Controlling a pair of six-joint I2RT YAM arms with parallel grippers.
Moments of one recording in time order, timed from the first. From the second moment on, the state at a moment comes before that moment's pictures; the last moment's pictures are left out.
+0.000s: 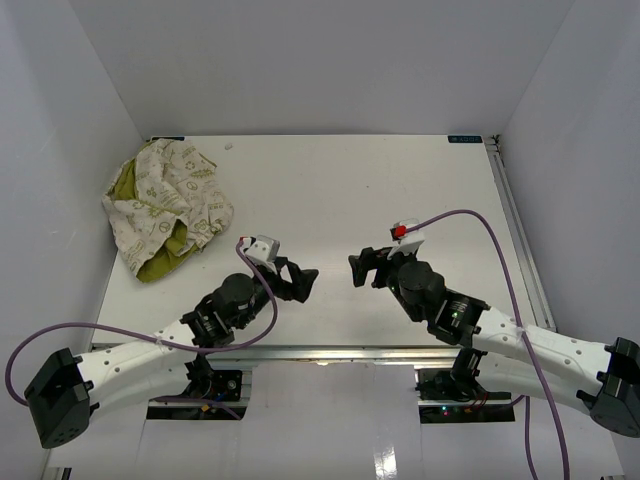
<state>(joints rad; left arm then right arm) -0.95 0.84 0.35 0.37 -0.32 -0.35 1.06 0.86 0.55 0.08 0.58 0.35</state>
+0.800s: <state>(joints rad) -0.17 1.54 1.21 -0.28 -0.59 -0.37 1.06 0.88 0.51 0.12 0.49 0.36</state>
